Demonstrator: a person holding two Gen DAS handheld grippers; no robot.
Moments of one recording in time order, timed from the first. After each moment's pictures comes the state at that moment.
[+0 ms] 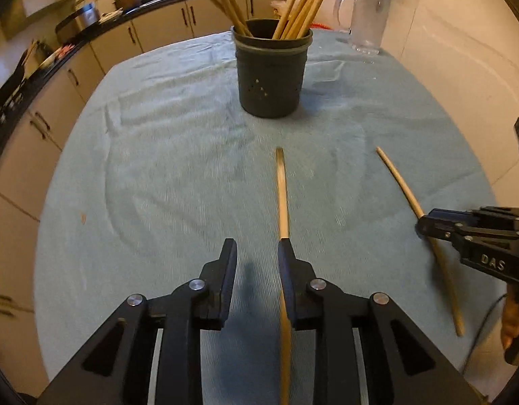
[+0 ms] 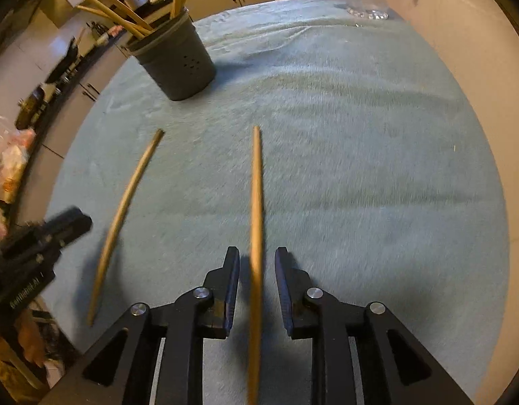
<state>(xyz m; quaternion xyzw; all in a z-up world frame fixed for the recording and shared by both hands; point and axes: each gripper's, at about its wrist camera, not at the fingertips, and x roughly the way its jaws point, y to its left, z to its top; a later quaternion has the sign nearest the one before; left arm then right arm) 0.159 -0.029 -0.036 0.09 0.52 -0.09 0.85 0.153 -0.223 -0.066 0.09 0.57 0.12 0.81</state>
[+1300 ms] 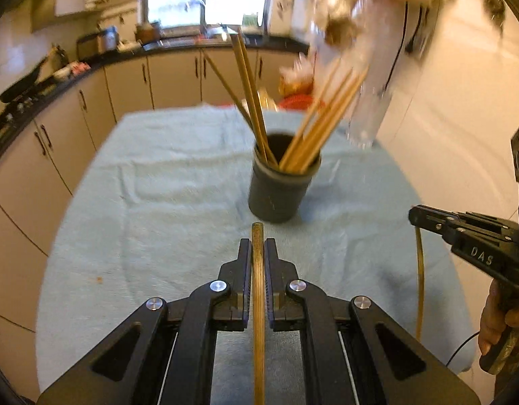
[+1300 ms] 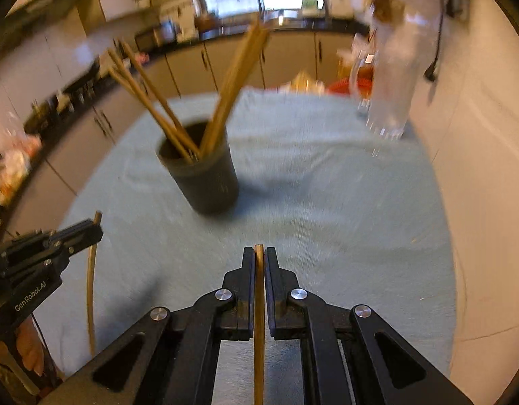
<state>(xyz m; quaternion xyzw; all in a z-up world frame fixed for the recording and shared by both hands) 0.147 0.016 0.050 -0.01 0.39 -0.10 0.92 0.193 -0.217 0.045 0.05 0.42 0.12 0.90</state>
